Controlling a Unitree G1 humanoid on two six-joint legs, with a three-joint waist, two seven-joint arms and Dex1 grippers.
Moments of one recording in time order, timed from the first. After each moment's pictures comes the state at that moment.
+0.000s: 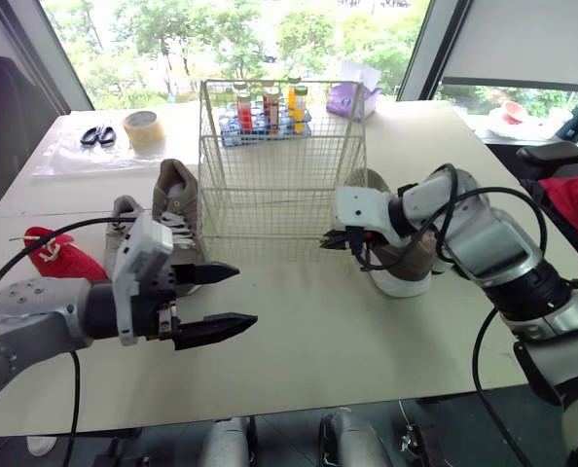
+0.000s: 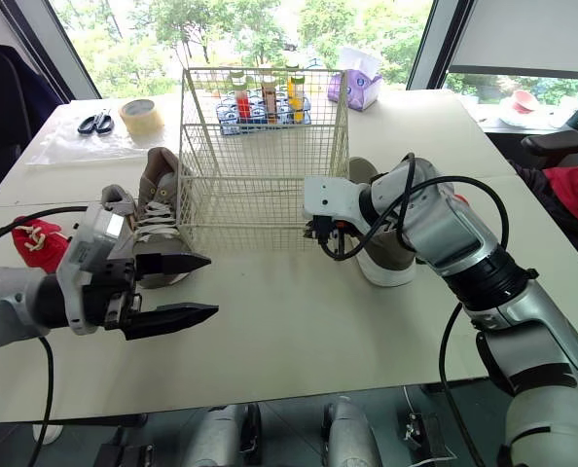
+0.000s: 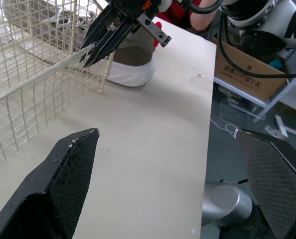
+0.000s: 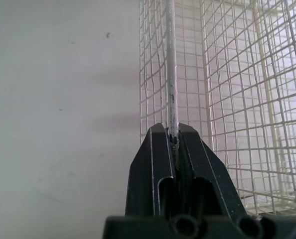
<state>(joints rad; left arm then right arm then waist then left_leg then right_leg) -0.13 1.03 0.32 -0.67 -1.30 0.89 -0.68 -0.95 -0.75 0.45 -0.08 0.00 0.55 1.20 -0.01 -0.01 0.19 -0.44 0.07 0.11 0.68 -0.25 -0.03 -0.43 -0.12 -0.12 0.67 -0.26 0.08</state>
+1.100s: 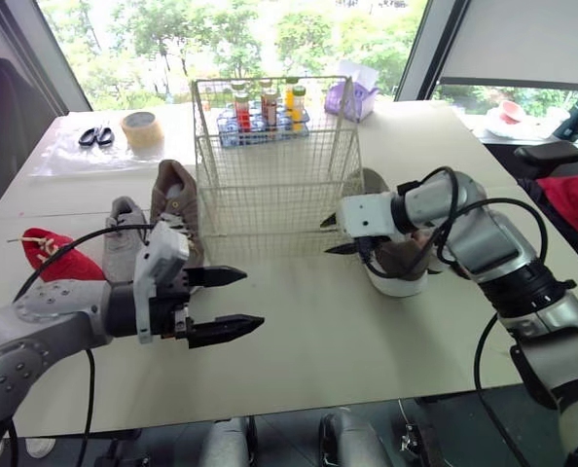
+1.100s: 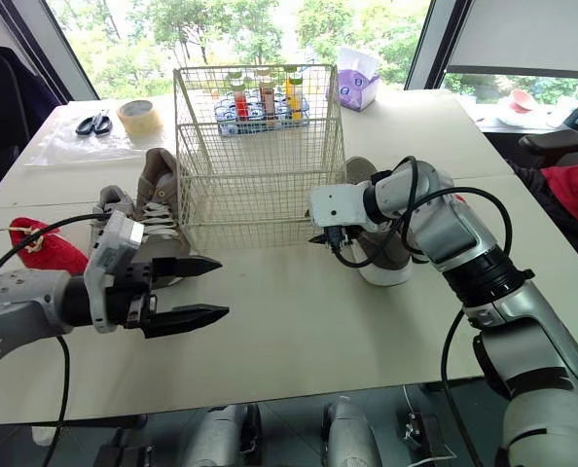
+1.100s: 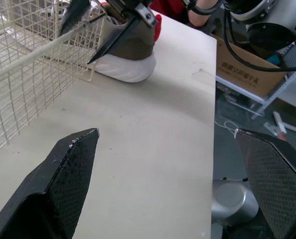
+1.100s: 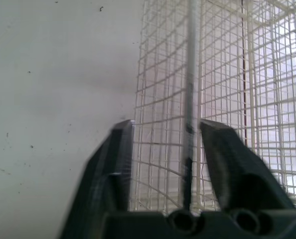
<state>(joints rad) -0.16 0.94 0.22 -0.64 -1.16 0.88 -0.74 -0.92 -0.73 0.41 0.04 -0.07 0.26 1.23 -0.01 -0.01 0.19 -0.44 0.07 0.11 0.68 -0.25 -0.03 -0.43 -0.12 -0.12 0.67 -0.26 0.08</state>
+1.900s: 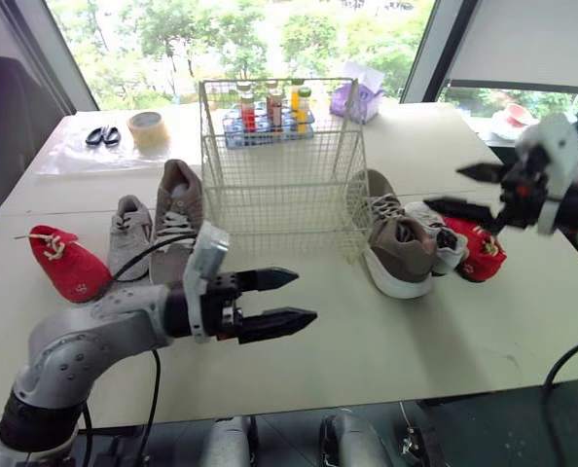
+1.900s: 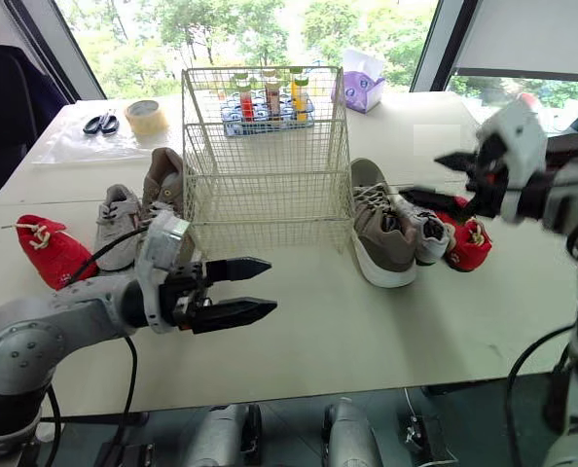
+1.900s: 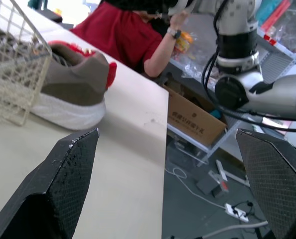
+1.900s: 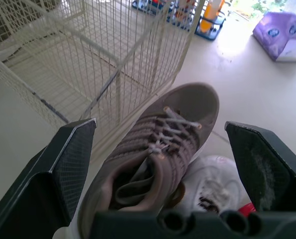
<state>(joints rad) -0.27 0.67 0.04 -0.60 -1.29 0.91 -0.57 -0.51 -0.83 -0.41 -0.39 0.39 1.10 0.89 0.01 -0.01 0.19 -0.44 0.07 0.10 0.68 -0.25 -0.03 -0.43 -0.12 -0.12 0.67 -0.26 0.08</state>
